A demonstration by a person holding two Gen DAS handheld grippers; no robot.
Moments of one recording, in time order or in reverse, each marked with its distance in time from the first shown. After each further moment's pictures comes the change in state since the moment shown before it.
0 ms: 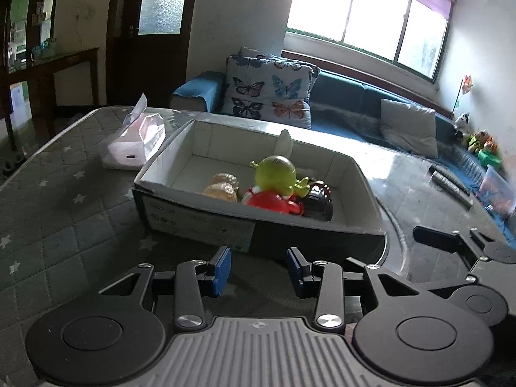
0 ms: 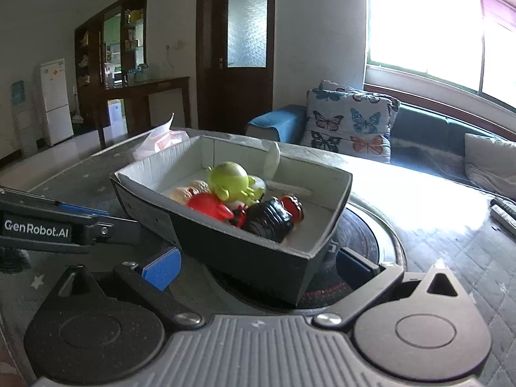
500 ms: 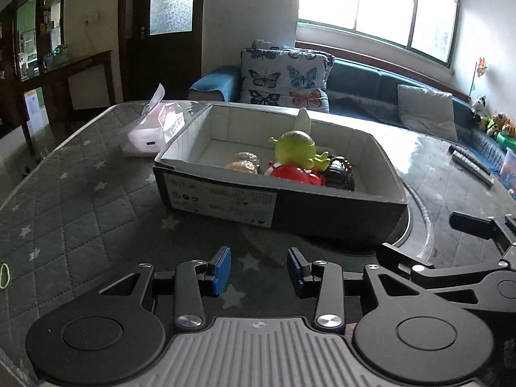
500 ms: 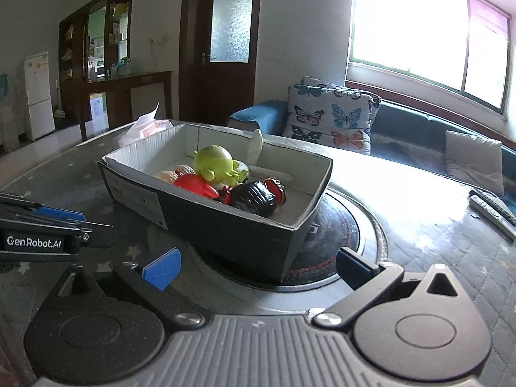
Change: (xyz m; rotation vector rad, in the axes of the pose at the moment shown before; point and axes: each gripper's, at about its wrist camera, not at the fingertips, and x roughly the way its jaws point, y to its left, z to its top) left arm 0.001 0.000 -0.021 0.038 0.025 0.096; right arm -0.011 0.004 -0.018 -0.003 0.009 -0.086
